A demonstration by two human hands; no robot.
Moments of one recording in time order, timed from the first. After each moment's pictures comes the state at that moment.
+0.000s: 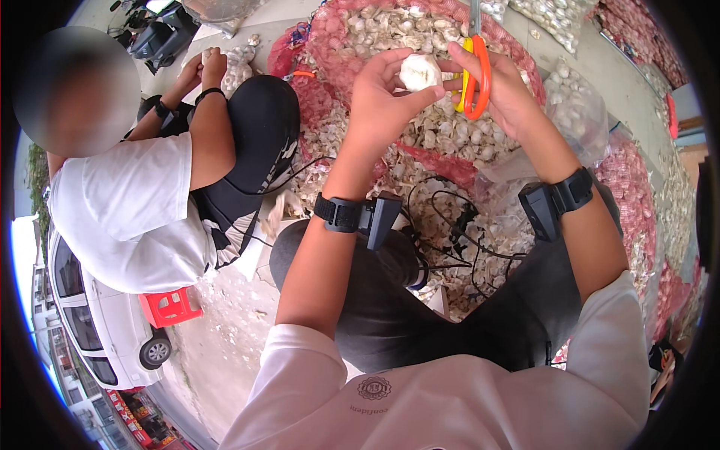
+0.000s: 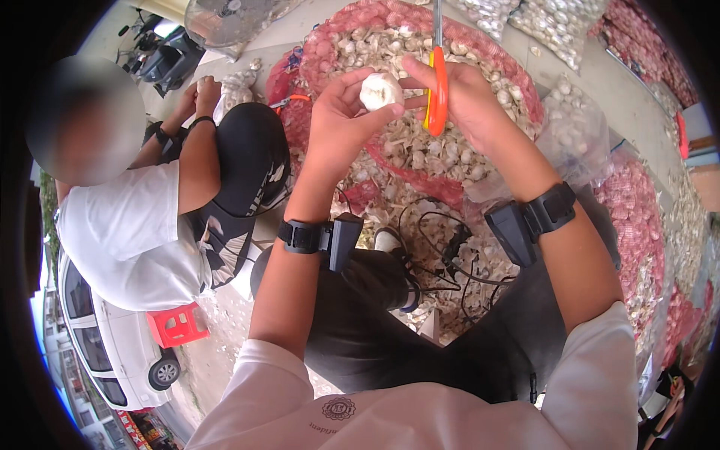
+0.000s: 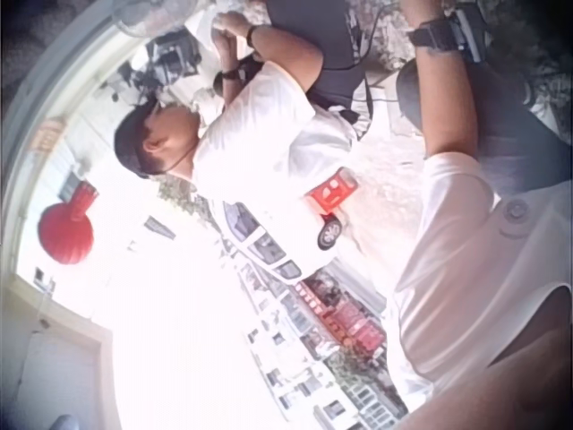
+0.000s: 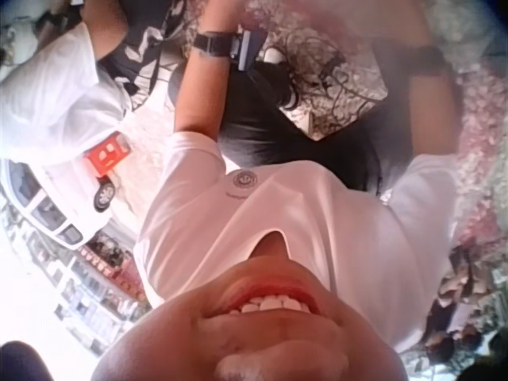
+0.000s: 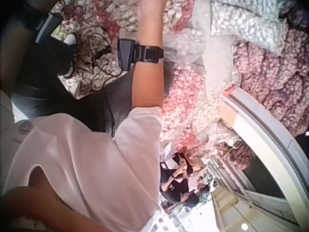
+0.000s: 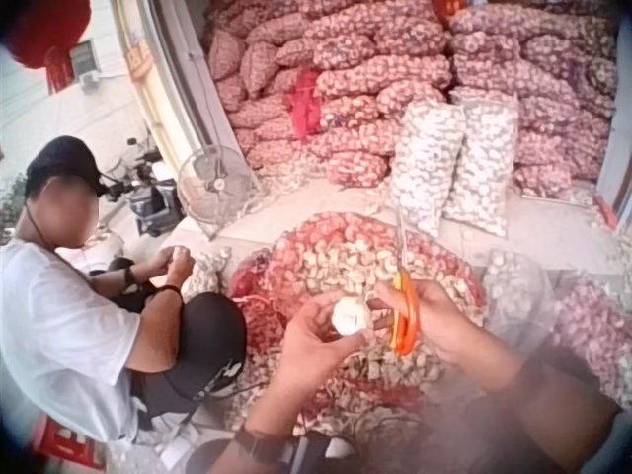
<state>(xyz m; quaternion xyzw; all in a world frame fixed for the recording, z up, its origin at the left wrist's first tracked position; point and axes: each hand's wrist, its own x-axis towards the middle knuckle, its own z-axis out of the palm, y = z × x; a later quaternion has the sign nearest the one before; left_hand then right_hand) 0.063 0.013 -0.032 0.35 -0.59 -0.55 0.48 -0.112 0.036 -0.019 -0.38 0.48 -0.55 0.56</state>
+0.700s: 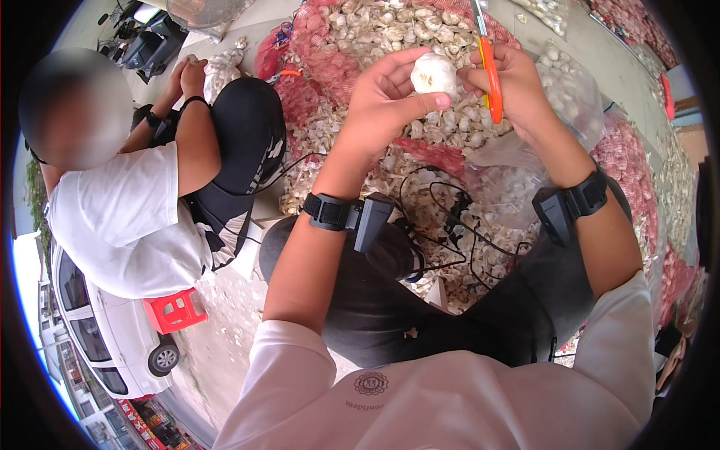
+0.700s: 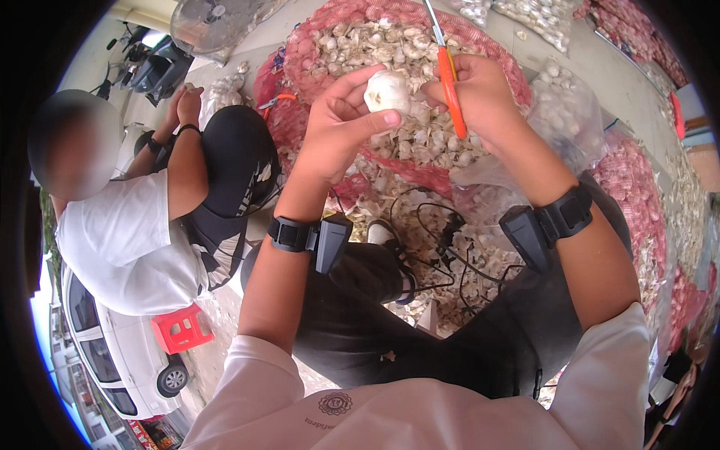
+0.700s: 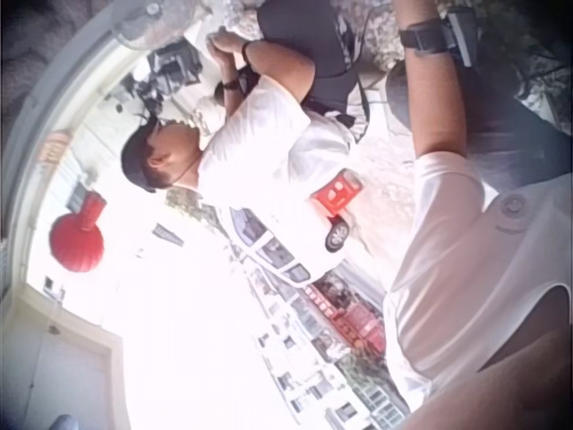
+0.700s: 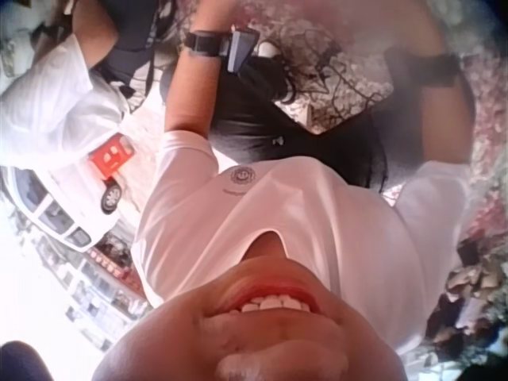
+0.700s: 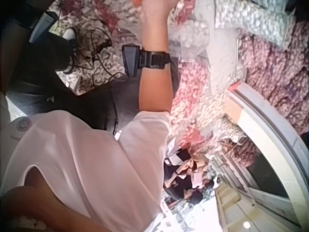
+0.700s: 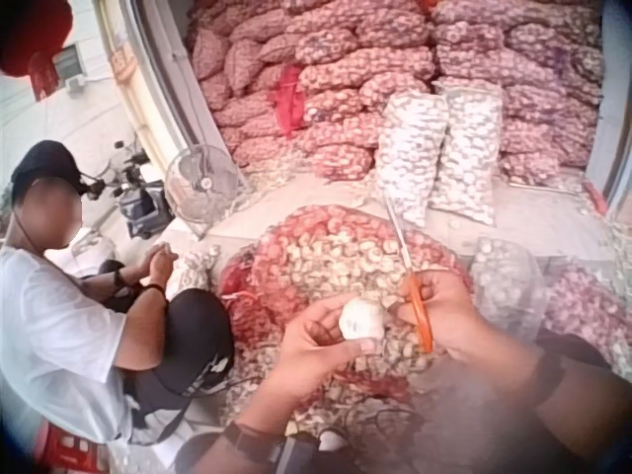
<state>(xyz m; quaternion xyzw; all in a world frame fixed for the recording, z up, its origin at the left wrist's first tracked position) 0.047 0.031 -0.033 0.24 -0.55 -0.69 0.40 -0.154 0.059 -0.044 -0.44 0.51 -0.56 0.48</state>
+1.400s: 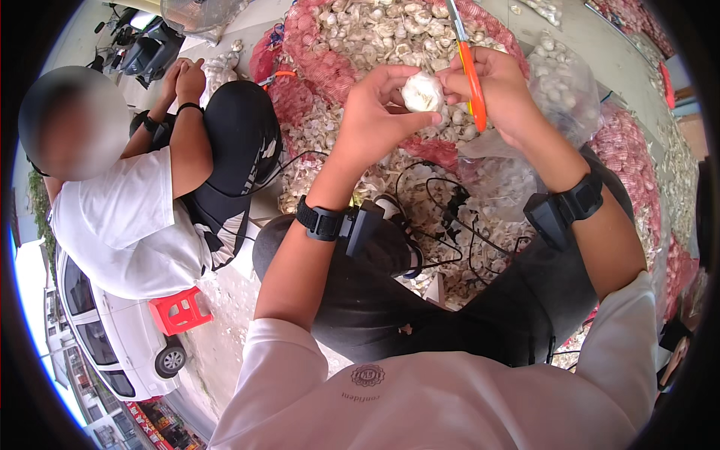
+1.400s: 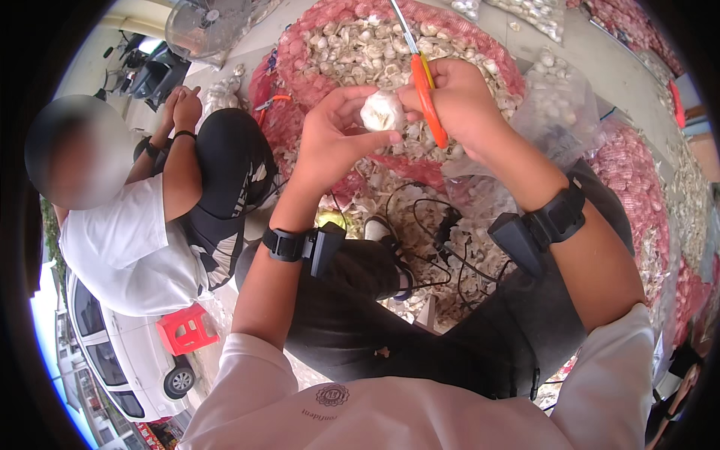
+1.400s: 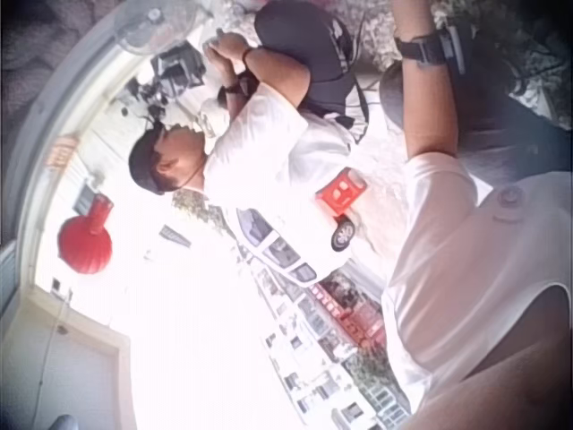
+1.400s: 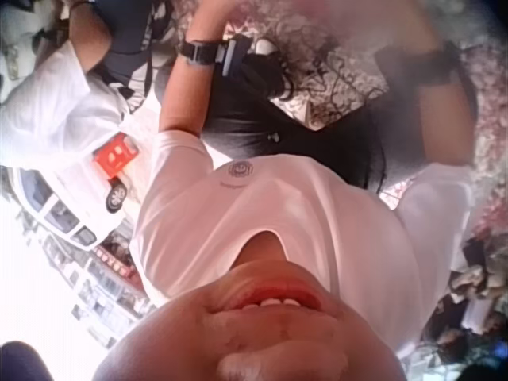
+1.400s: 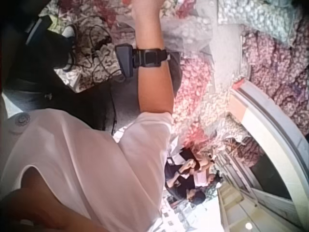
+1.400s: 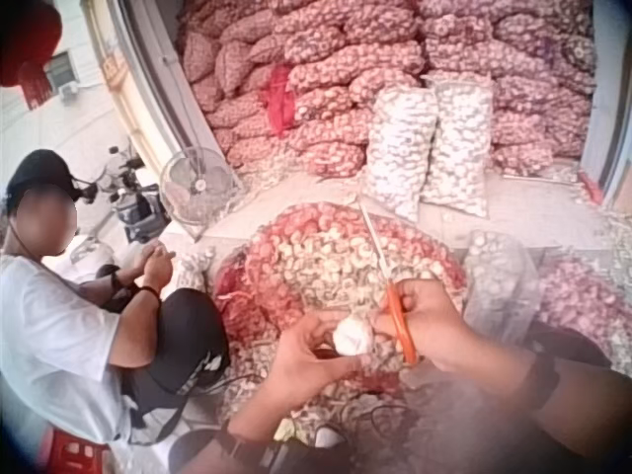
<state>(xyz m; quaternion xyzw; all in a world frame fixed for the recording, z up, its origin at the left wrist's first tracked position) 0.044 0.049 -0.036 0.35 -0.67 -0.56 0.33 -0.147 0.079 -0.037 -0.40 0.52 -0.53 0.54</state>
